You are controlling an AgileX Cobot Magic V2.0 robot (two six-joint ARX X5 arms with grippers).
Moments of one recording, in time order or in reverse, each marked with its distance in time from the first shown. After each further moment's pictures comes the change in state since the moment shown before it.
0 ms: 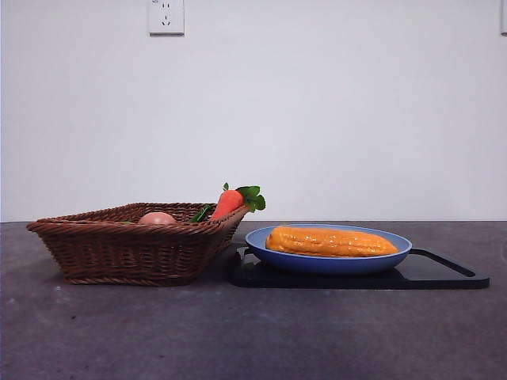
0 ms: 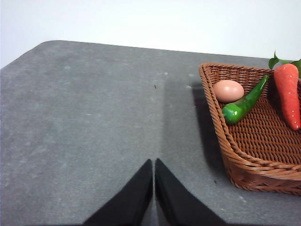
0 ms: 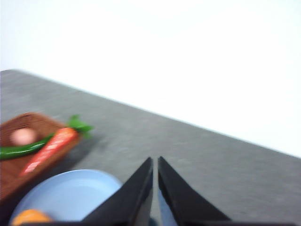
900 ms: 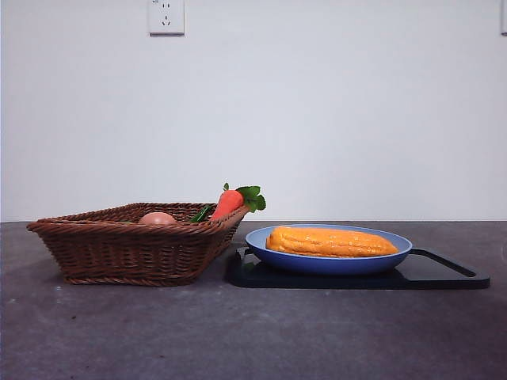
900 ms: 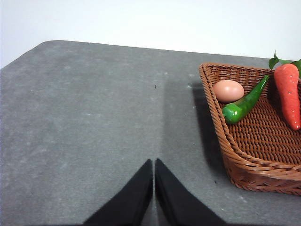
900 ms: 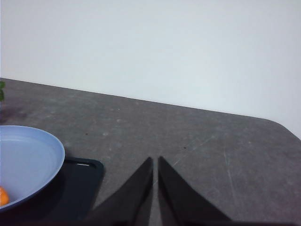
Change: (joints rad) left arm 0.000 0.000 0.000 0.000 0.000 0.000; right arm -0.055 -0.639 -0.763 0.265 0.267 0.043
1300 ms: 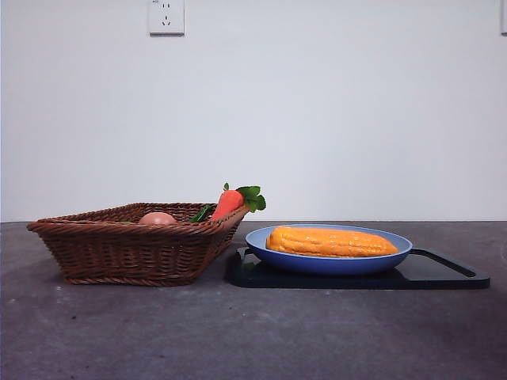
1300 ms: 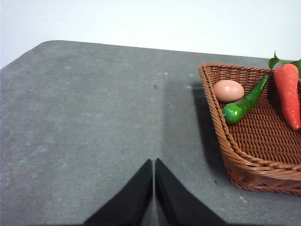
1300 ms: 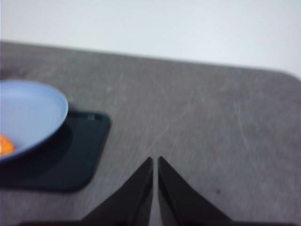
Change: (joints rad) left arm 0.000 0.000 0.000 0.000 0.000 0.000; right arm 0.001 -0.036 -0.026 -0.195 0.010 0.033
